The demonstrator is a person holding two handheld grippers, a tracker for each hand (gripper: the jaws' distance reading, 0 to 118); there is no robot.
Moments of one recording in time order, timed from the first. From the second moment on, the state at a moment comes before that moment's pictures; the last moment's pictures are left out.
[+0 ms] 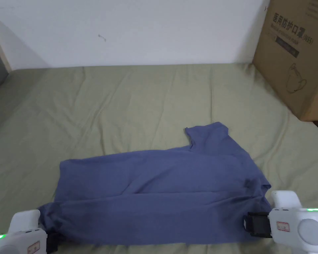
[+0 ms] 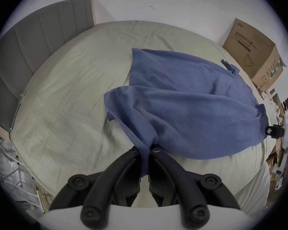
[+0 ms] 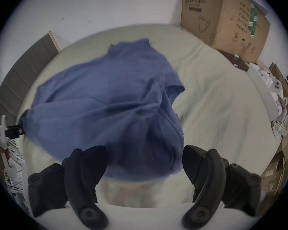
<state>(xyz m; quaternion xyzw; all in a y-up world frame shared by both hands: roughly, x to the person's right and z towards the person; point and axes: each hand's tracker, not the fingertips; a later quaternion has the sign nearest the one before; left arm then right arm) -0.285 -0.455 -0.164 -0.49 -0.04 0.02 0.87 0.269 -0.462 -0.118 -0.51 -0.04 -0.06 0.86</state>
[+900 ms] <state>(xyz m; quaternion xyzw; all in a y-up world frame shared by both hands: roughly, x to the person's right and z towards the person) -0.307 -0.456 -0.083 -0.52 -0.10 -0.04 0.85 0.249 -0.455 -0.005 -0.55 -0.03 -0.10 0.83</state>
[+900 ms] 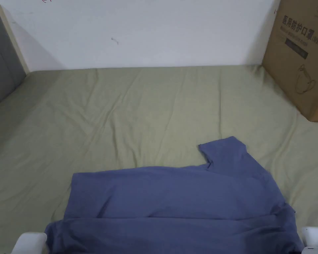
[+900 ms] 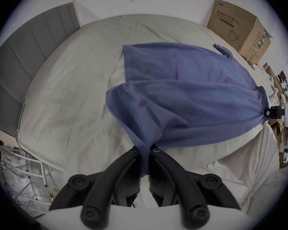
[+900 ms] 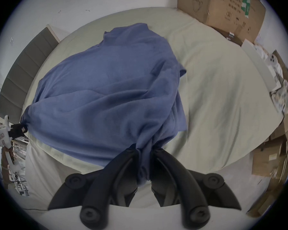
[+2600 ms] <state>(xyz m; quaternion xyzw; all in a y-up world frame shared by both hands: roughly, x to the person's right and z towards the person) -0.270 -0.436 -0.289 -0.45 -0.05 0.04 0.89 0.315 -0.474 -0.313 -0.54 -0.04 -0.08 0.83</state>
